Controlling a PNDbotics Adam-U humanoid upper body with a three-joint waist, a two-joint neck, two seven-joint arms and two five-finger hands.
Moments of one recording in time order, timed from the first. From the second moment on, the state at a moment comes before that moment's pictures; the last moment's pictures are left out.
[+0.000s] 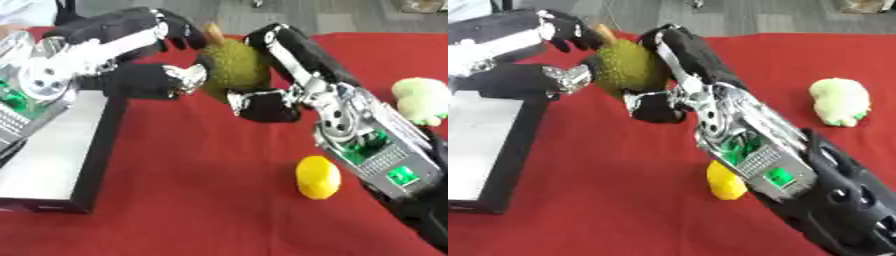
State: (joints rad) left arm -0.88 0.81 -0.56 -1.99 -0.31 0.49 -0.47; right arm -0.89 -0.37 0.66 -1.92 0.42 0.76 0.10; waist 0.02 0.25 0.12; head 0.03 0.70
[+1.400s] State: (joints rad) left arm -0.88 0.77 -0.57 -1.99 -0.34 0.50 -0.44; right arm -0.88 -0.41 0.66 -1.97 0.38 0.76 0.13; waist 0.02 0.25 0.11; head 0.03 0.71
